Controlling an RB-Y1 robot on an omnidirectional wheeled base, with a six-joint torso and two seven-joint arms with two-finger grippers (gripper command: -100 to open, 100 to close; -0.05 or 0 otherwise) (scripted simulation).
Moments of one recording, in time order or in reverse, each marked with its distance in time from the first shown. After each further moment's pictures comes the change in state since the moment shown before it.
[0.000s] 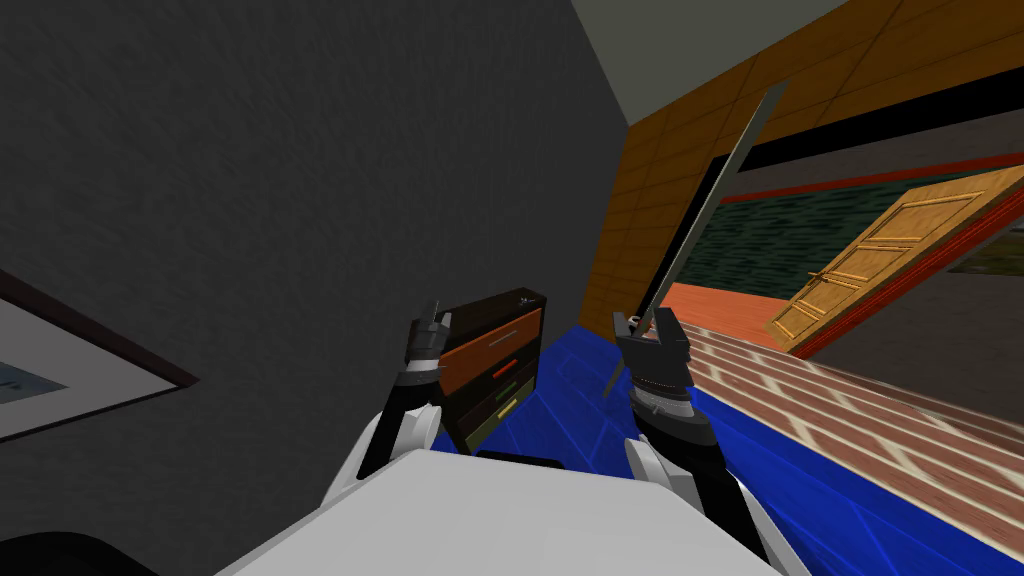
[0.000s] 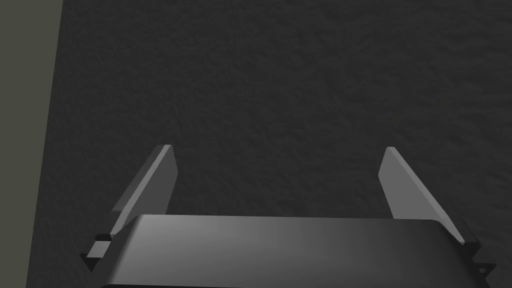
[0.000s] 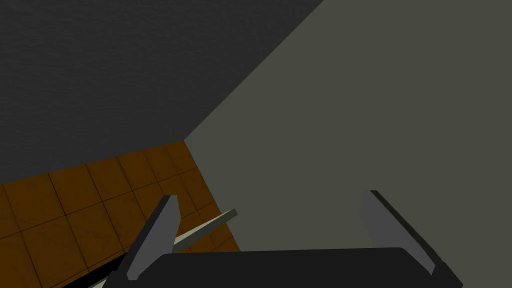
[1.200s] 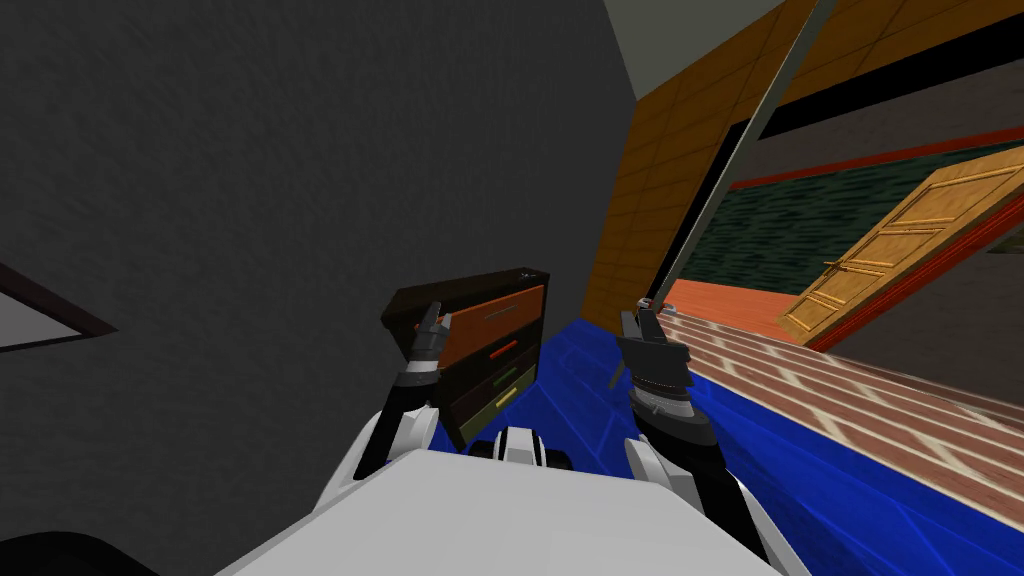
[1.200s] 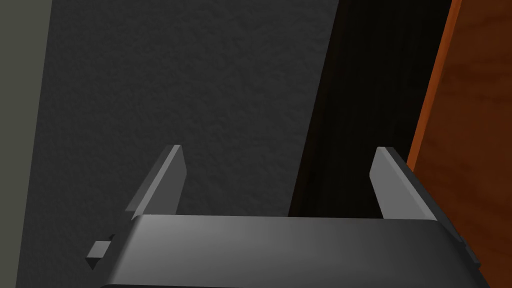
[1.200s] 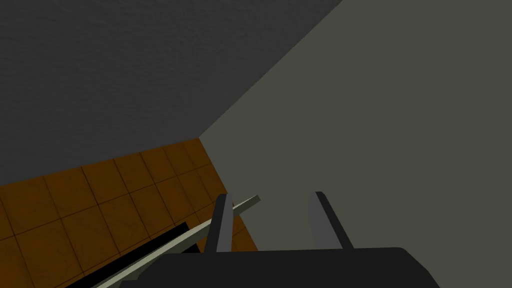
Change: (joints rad) left arm 0.002 0.043 0.002 0.010 0.004 0.000 0.002; right arm 0.000 0.000 0.000 0.000 0.000 0.000 0.000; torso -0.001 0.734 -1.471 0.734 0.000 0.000
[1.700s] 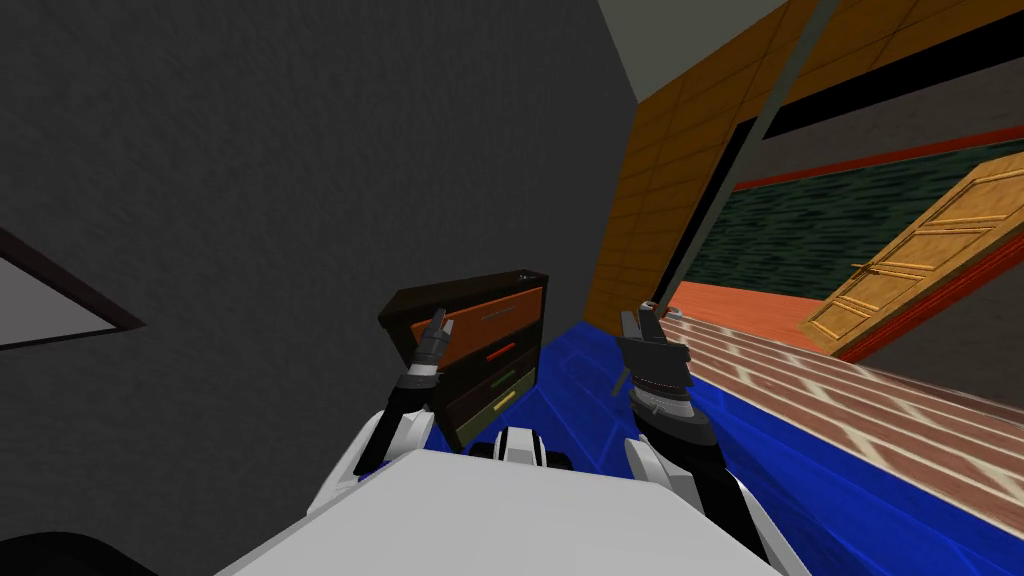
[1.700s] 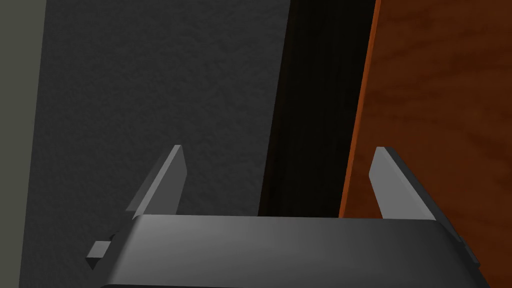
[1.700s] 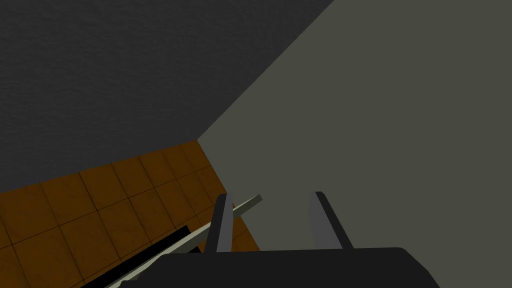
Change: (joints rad) left arm -0.007 0.088 0.018 0.092 0.020 -0.024 0.008; right arm 0.000 0.000 0.000 0.000 0.000 0.000 0.000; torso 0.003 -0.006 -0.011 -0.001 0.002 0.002
